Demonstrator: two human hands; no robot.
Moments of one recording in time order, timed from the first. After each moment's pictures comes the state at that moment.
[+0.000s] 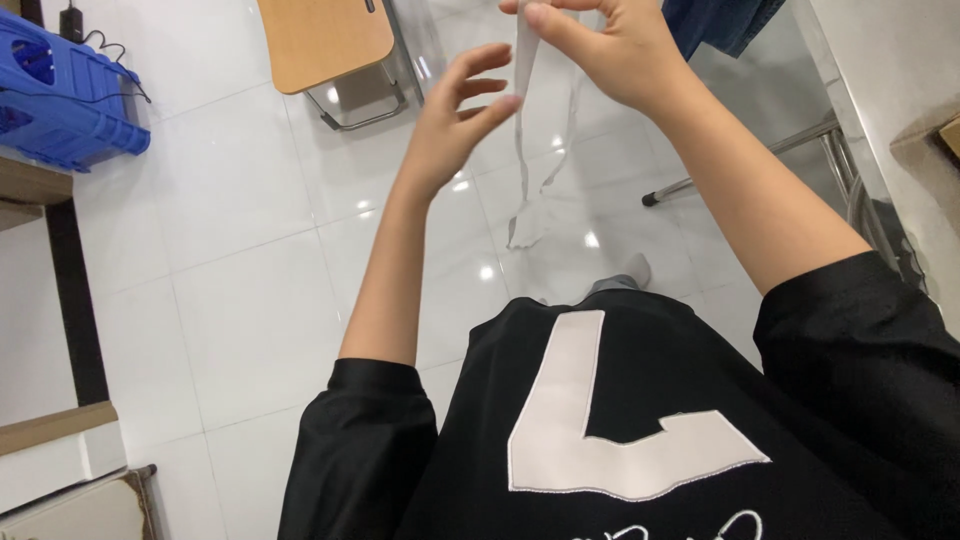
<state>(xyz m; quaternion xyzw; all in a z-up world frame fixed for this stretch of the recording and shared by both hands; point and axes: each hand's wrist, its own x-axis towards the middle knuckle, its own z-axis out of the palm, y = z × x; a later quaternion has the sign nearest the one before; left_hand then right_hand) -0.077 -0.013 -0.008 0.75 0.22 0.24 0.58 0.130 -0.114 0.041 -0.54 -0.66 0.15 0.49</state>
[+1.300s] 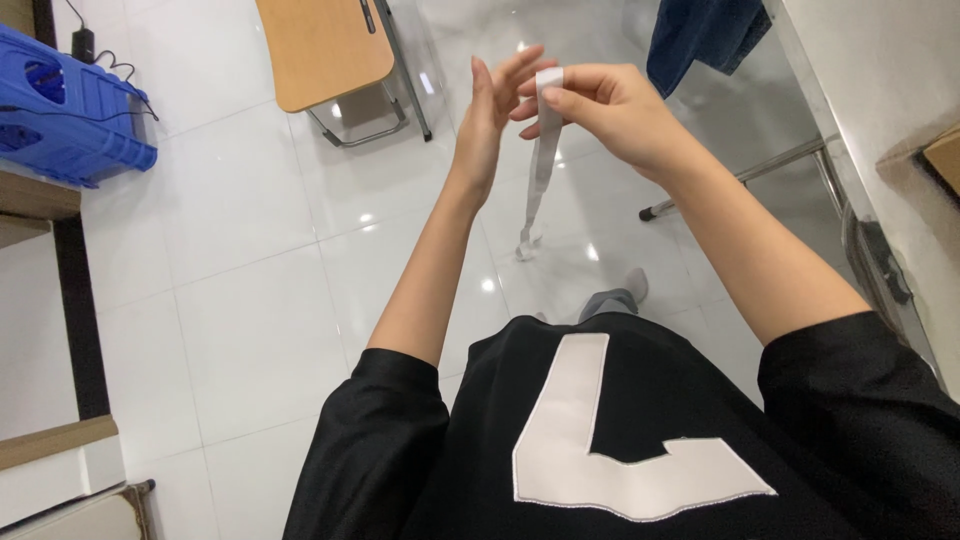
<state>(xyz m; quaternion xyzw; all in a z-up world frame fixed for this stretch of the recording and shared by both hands) -0.013 -0.032 -0.018 0.60 0.21 0.29 0.72 0.137 -0.143 0.023 -0.53 -0.49 0.44 0.53</state>
